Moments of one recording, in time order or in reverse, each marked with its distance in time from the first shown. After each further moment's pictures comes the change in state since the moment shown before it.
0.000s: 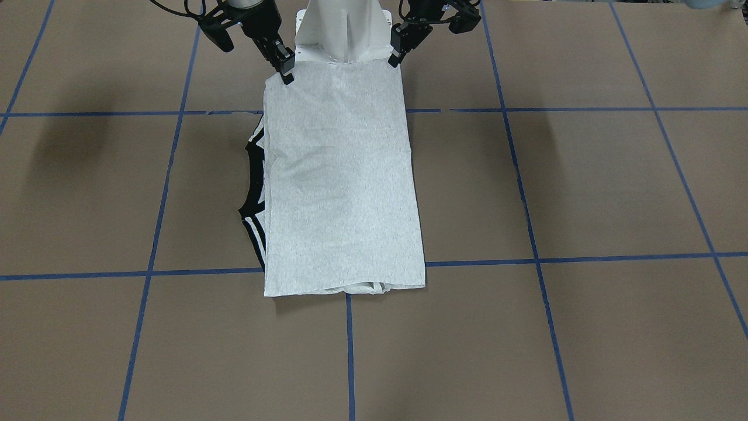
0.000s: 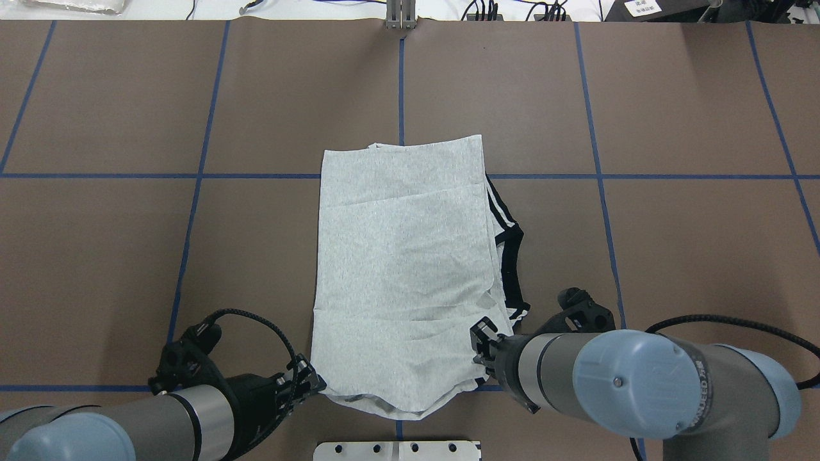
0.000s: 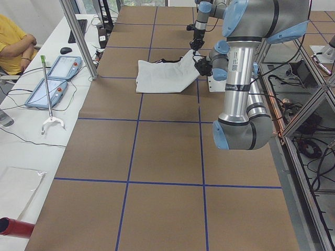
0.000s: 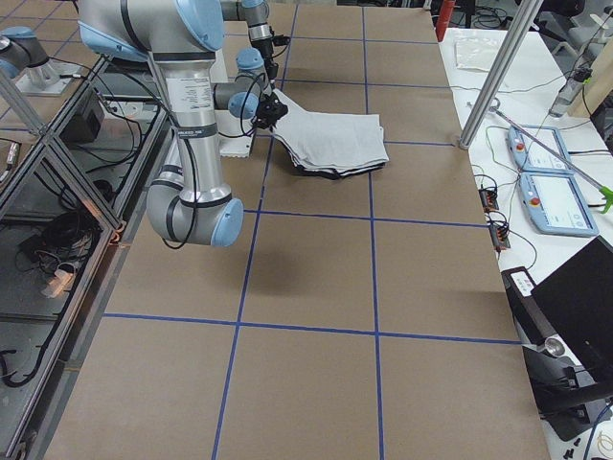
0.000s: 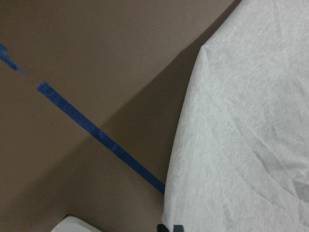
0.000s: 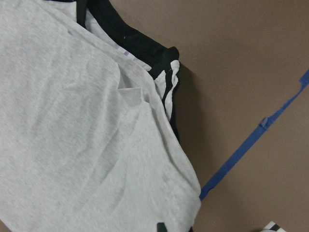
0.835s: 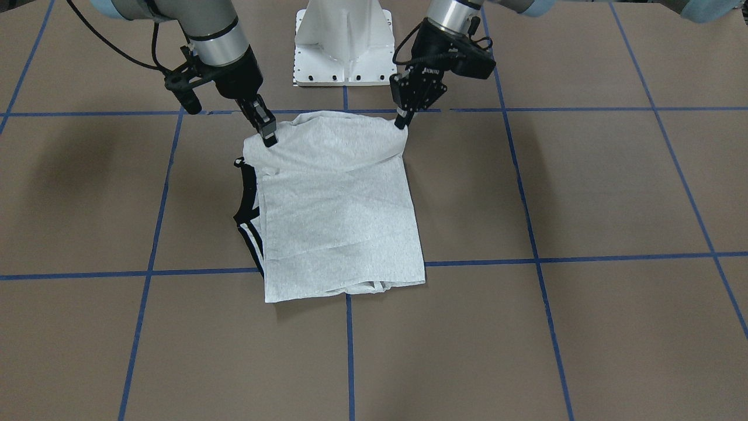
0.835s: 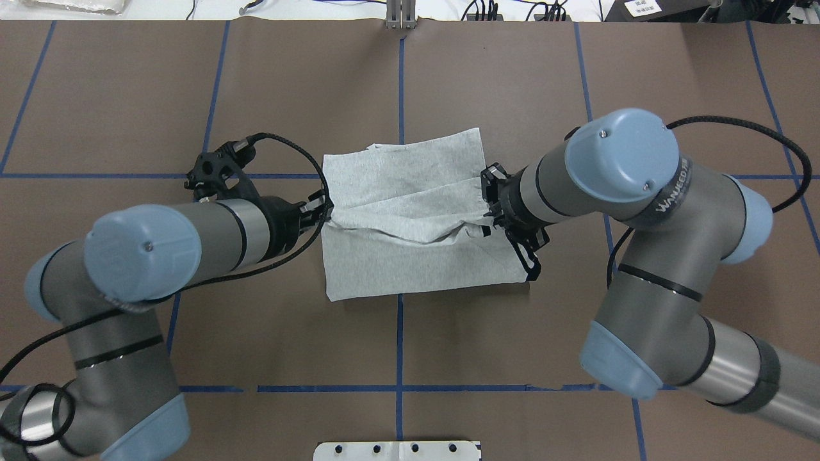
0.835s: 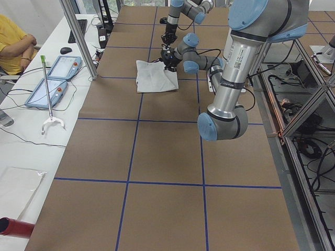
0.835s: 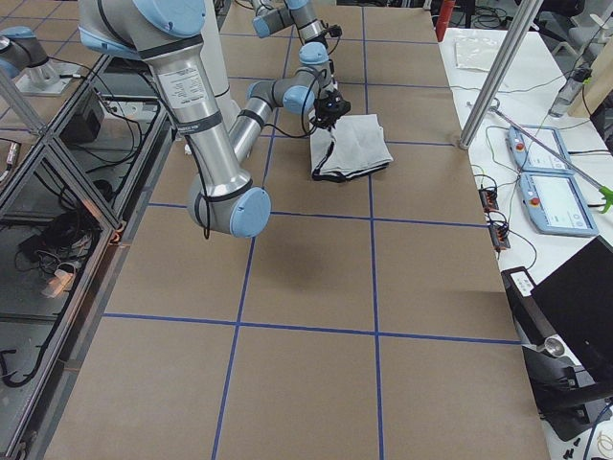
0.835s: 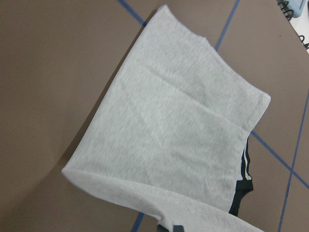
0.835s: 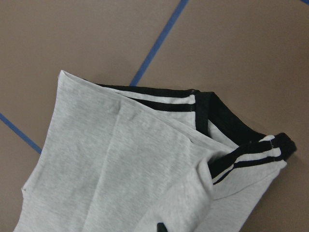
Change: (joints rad) left arm -0.411 -0.260 0.293 0.021 -0.129 0.469; right arm 0.402 0.213 -0.300 0.006 0.235 -0.218
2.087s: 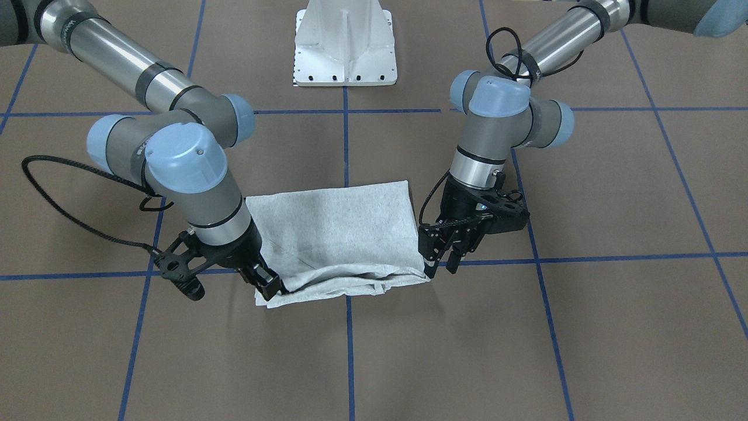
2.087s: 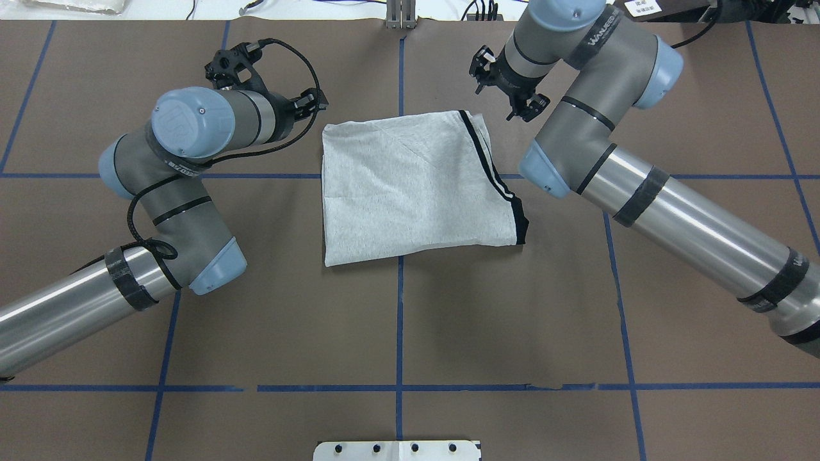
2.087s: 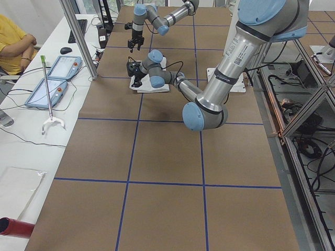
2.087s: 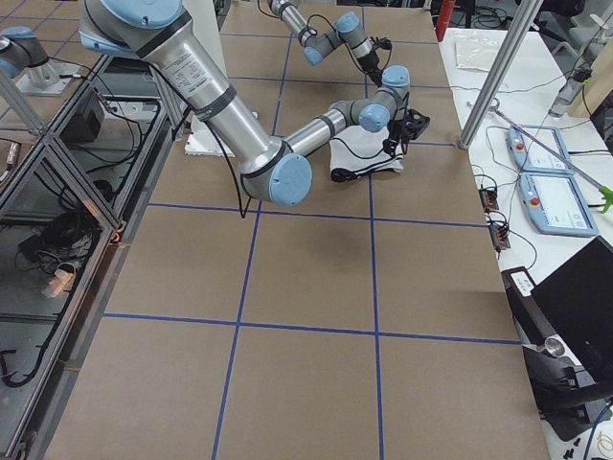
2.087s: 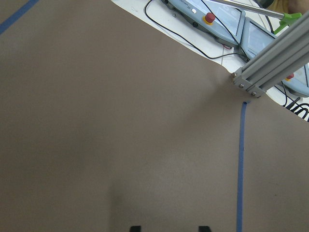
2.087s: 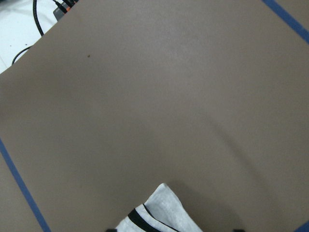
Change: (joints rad) left arm -0.223 -0.167 0.524 -0.335 -0.059 0.212; right arm 0.261 0.281 -0.668 0.271 0.140 -0.500
